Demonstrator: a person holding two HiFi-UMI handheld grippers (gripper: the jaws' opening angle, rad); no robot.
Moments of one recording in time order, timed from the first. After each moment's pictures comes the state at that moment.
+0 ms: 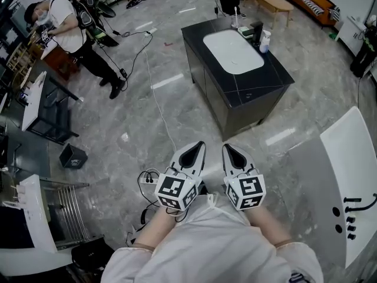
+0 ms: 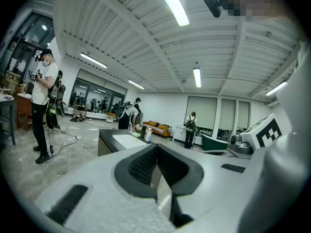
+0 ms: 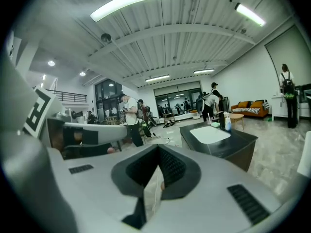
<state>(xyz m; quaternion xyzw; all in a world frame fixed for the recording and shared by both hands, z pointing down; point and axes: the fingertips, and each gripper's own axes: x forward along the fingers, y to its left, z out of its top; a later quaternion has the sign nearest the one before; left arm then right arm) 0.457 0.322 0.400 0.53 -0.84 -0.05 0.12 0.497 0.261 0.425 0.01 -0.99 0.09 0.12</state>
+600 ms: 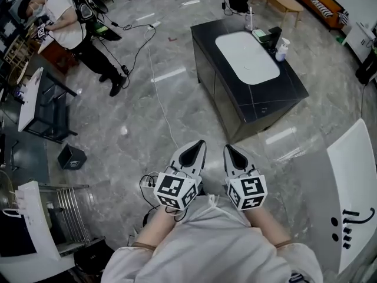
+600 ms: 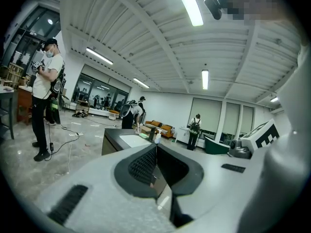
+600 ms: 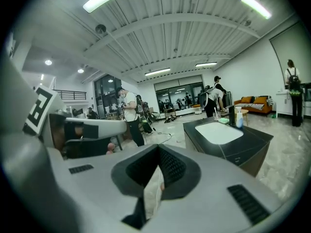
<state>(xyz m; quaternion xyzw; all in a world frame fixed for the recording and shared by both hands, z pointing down) 0.341 0.326 0.414 0.52 -0.84 -0.07 0.14 0.387 0.263 0.447 0.00 -0.98 0.10 0.15</state>
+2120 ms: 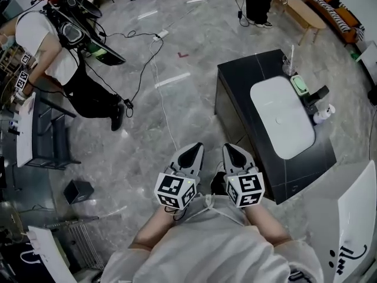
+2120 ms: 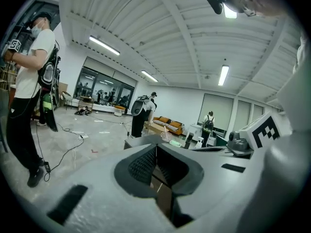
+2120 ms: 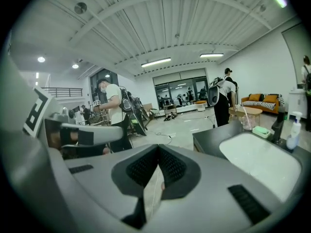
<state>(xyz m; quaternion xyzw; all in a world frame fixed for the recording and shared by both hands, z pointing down) -0.076 0.278 0.440 0.50 -0.84 -0.05 0.18 -0.036 0.207 0.462 -0.01 -0.98 0.09 0.18</state>
